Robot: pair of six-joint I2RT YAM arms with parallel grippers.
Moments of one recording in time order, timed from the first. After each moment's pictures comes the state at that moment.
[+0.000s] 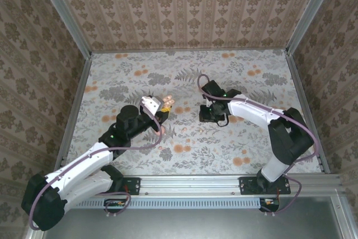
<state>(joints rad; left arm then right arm) -0.71 0.88 0.49 0.14 0.15 0.03 0.57 1.67 1.13 -0.68 -0.13 0.56</state>
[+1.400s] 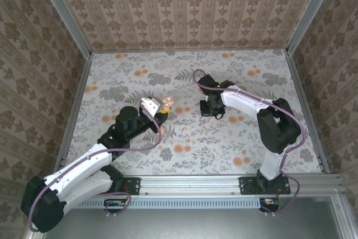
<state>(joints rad) -0.71 0.86 0.48 0.12 0.15 0.04 0.54 1.81 1.29 -0.82 0.00 0.49</state>
